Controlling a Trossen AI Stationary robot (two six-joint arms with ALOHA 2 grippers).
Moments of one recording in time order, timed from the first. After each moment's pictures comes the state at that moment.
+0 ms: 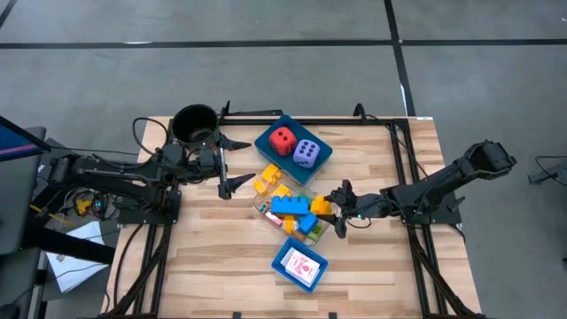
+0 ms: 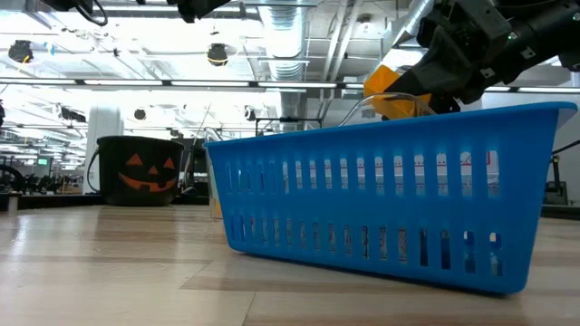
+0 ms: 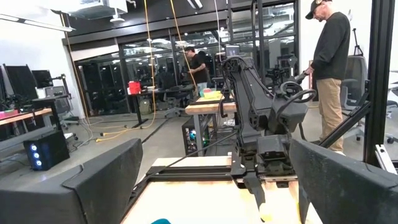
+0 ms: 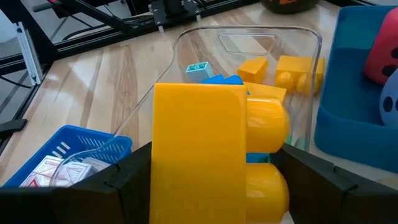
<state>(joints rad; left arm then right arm) 0.04 0.92 0.59 0.51 -0.14 0.15 0.31 1.25 0.45 0.35 0.42 0.41</state>
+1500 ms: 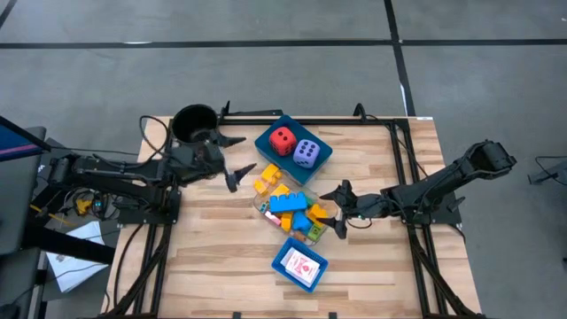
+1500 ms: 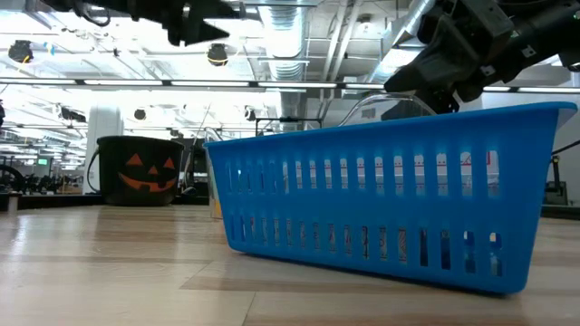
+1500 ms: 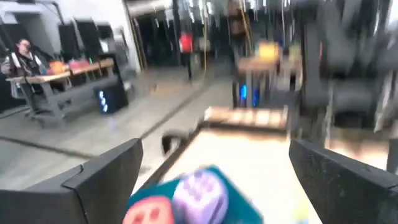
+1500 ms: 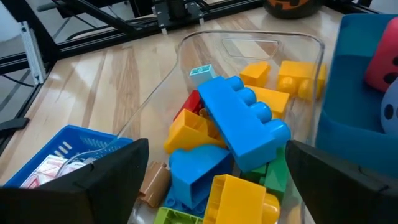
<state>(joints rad) 0.04 0.92 0.59 0.34 -0.40 0.12 0.32 1.25 0.45 0.36 0.42 0.38</state>
